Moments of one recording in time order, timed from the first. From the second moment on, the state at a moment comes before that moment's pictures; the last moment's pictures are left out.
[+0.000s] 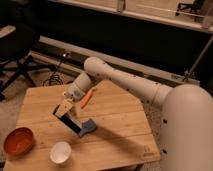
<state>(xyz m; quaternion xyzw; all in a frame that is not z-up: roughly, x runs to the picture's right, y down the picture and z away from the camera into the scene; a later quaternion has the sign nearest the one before) -0.216 0.090 0.665 -0.55 -0.35 0.16 0.74</state>
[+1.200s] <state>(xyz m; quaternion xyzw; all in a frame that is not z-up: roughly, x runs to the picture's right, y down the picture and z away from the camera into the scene) -0.290 0.148 0.647 -0.55 -0.37 -0.02 0.74</state>
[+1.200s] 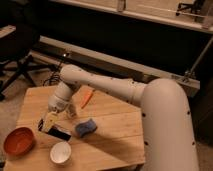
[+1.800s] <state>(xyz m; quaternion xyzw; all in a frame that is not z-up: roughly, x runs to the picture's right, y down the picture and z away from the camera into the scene) -0.316 0.123 0.620 -0.55 -0.40 -0.01 0.74</state>
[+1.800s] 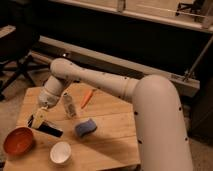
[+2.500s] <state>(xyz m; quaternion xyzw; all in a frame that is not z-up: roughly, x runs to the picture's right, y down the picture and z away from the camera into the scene) -0.316 0.147 0.581 -0.58 -0.45 0.02 0.68</state>
